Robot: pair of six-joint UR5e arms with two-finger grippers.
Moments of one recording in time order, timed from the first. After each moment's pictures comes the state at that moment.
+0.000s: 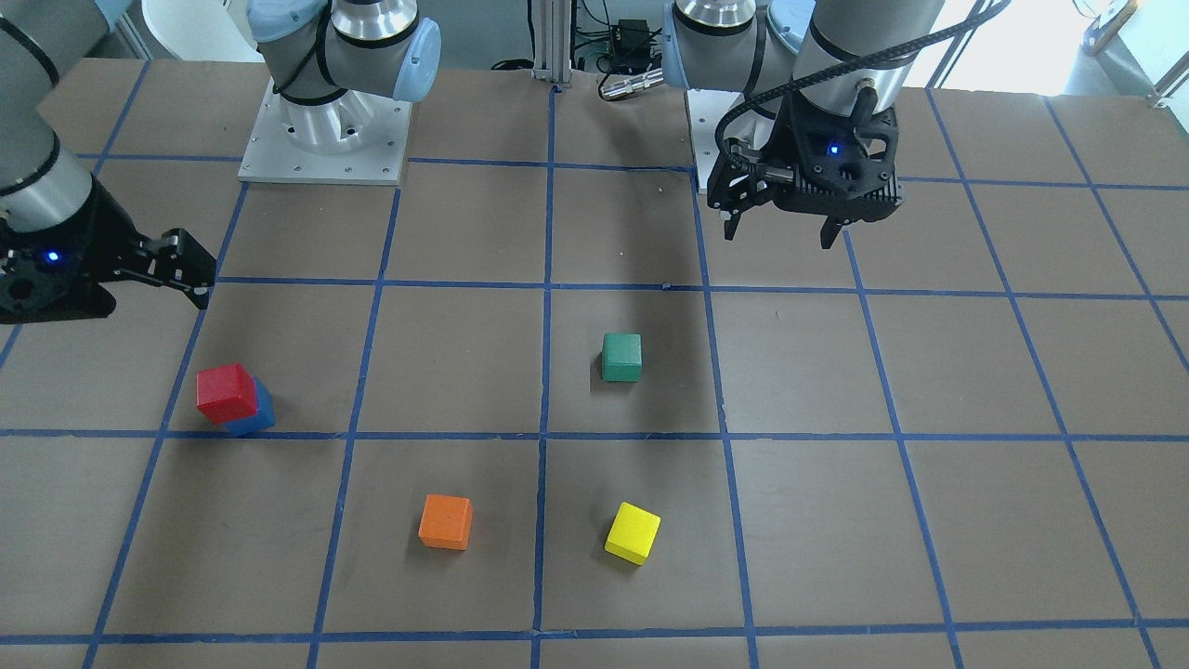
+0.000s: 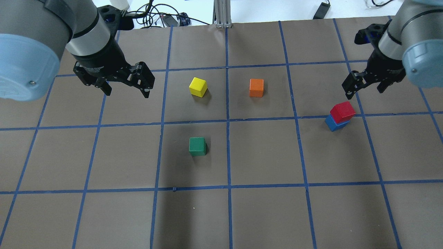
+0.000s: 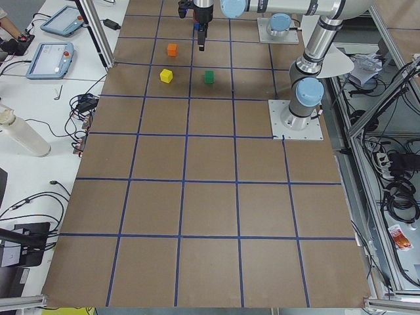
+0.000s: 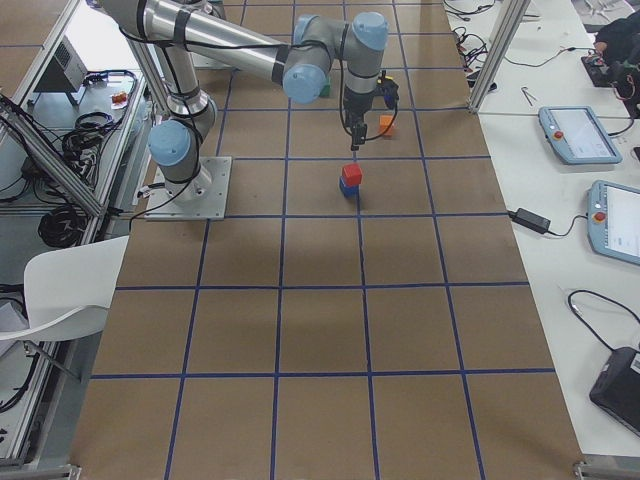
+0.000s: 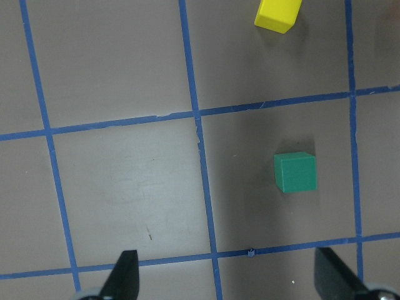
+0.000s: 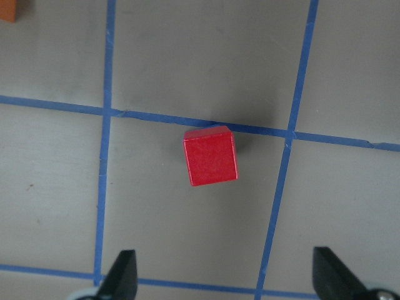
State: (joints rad) left arm -1.63 -1.55 -1.61 -1.54 1.59 0.05; right arm 1.33 -1.52 1.67 -1.68 -1.61 -0.37
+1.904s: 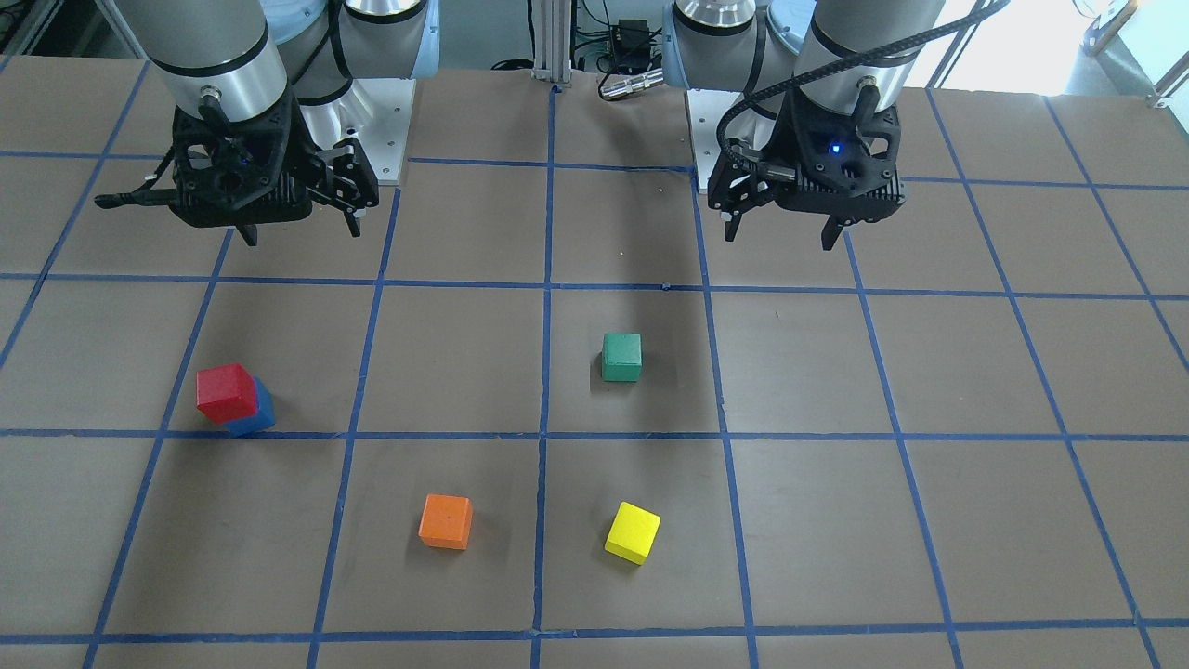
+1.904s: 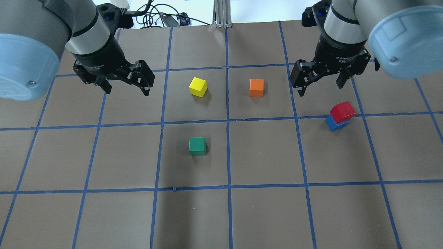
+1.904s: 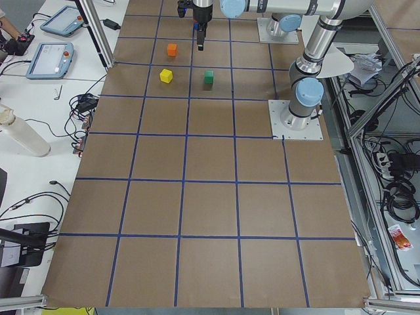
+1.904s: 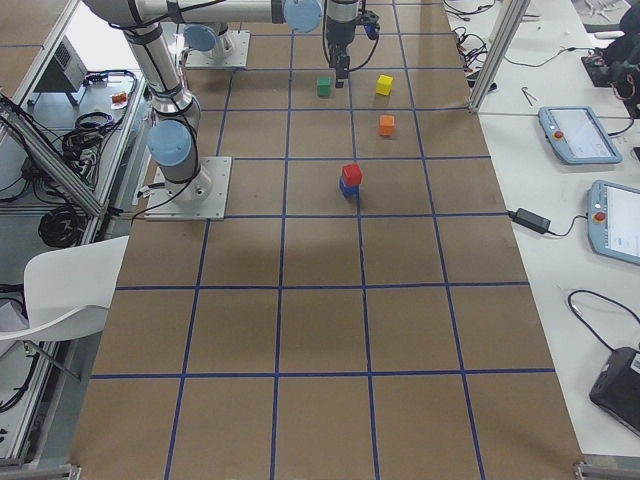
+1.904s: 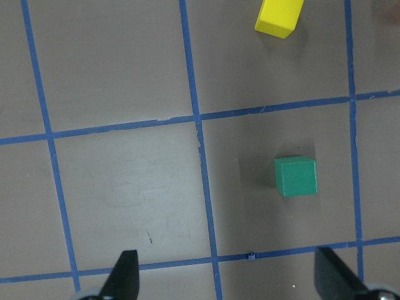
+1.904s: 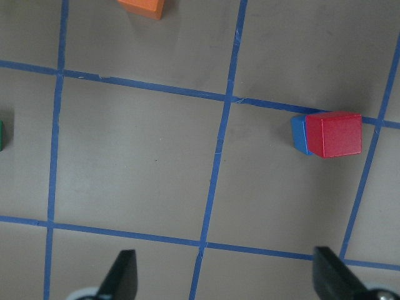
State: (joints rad) left arm -1.63 -1.55 -1.61 -1.53 1.59 0.05; right arm 1.63 -1.57 1.60 -1.56 -1.61 -0.10
